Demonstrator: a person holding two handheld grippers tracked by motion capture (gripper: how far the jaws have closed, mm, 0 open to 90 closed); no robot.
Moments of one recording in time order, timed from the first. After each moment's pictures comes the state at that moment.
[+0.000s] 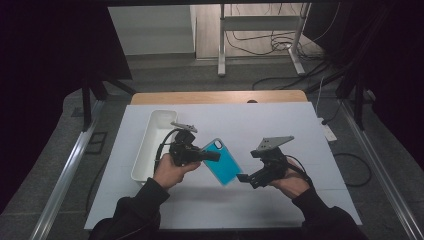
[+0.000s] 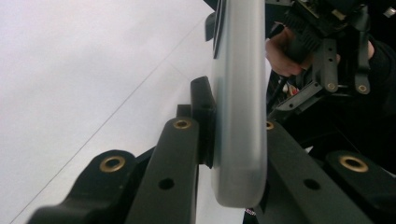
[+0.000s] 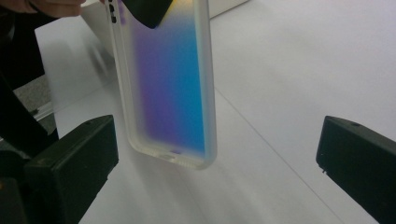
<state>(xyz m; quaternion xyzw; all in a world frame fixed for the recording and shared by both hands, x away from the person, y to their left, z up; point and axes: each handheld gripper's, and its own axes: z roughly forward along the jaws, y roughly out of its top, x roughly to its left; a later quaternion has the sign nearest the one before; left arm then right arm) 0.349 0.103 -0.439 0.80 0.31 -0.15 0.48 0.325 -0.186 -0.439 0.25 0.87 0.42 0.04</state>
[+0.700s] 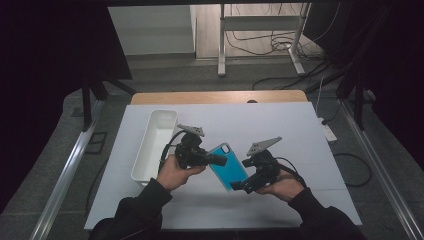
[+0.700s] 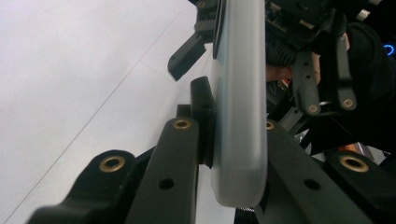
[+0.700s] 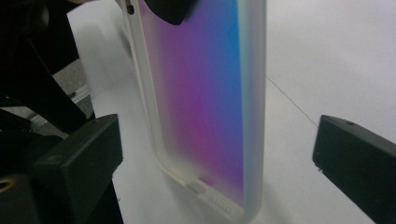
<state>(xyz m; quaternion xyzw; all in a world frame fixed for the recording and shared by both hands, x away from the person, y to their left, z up) 0.341 0.085 -0.431 0.82 0.26 -0.16 0.48 0.319 -0.166 -0.445 0.25 0.89 0.39 -0.03</state>
